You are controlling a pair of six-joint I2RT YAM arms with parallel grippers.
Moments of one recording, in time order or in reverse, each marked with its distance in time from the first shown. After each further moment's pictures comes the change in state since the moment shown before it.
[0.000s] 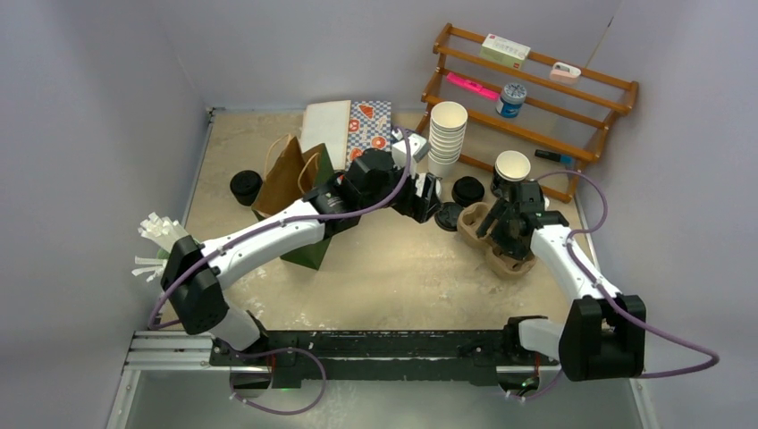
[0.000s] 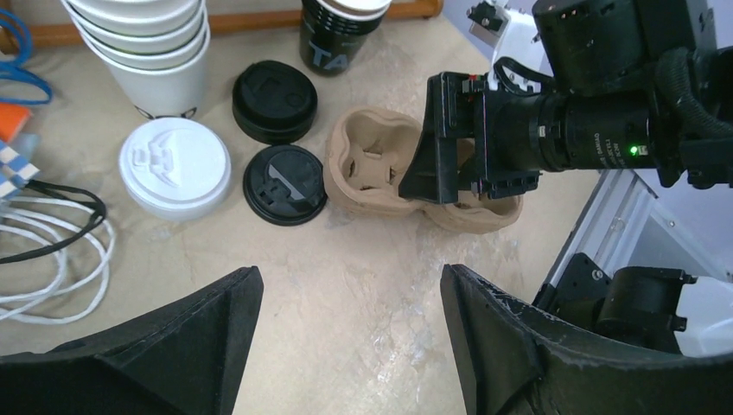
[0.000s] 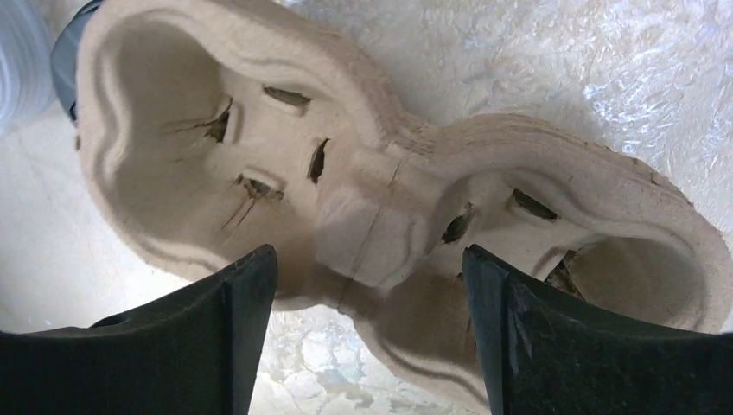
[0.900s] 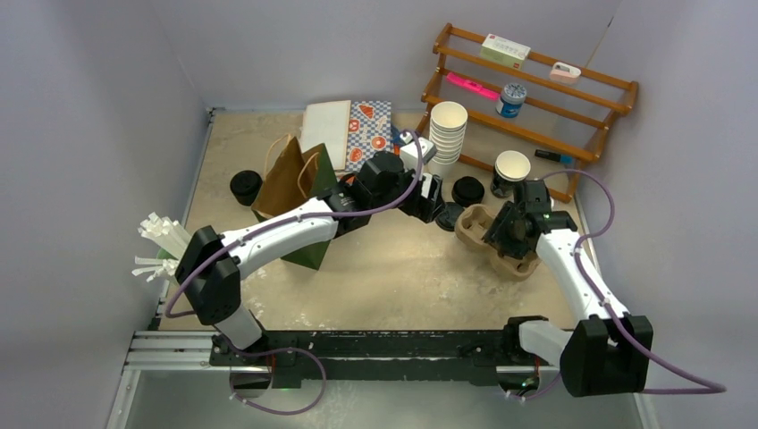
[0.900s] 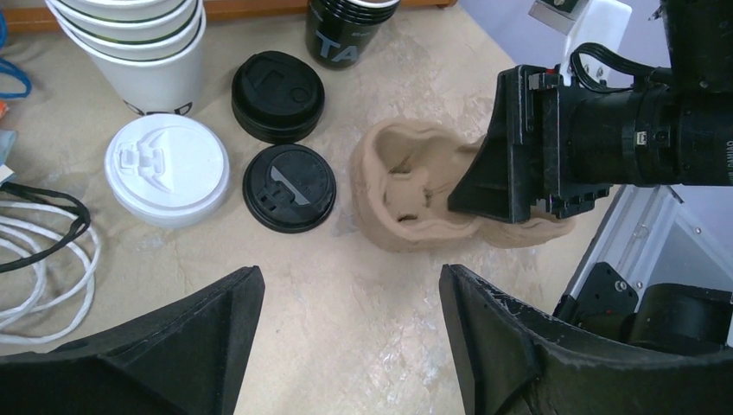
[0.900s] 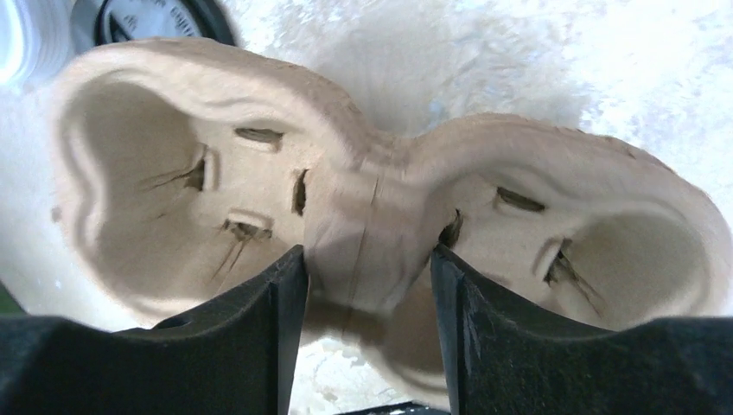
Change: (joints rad) left arm 0.000 0.098 -0.001 0.064 -0.007 -0.007; right arm 0.001 -0.067 0.050 -0.139 0.014 0.012
